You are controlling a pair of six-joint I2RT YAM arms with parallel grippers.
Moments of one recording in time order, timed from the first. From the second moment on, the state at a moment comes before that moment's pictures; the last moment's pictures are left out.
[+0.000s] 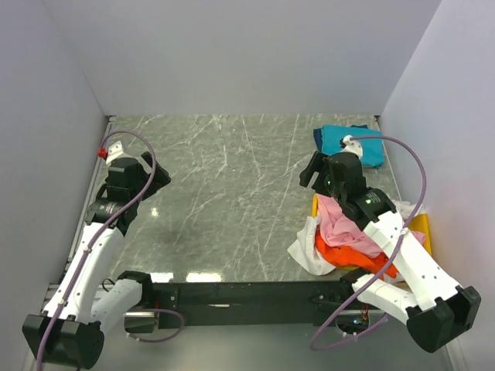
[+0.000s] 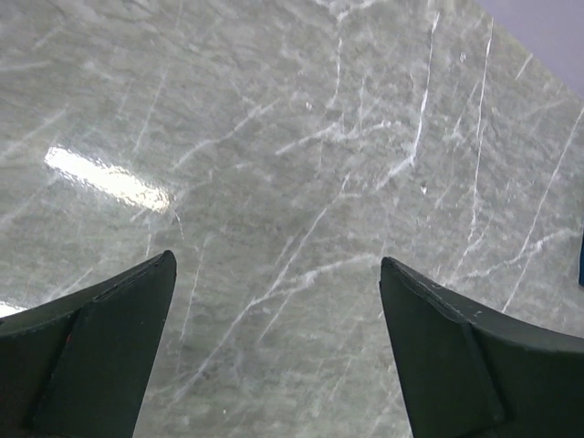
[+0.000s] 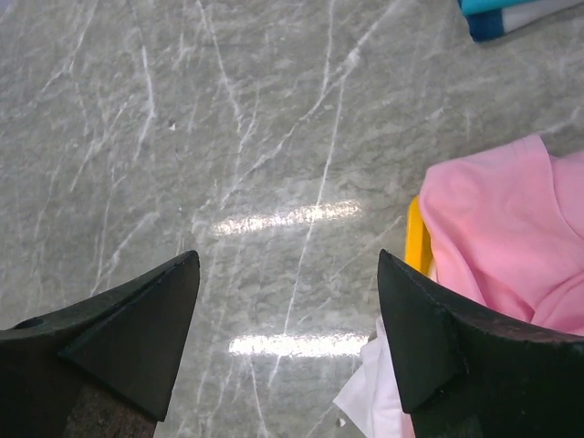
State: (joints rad) left arm -0.15 0.90 0.86 -0.53 -0.20 -0.65; right arm 0.42 0.99 0.97 -0.56 0.23 0.61
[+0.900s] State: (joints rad) left arm -0.15 1.09 0.86 -0.31 -0.28 -0.61; right arm 0.13 1.07 0.97 -1.10 0.44 1.10
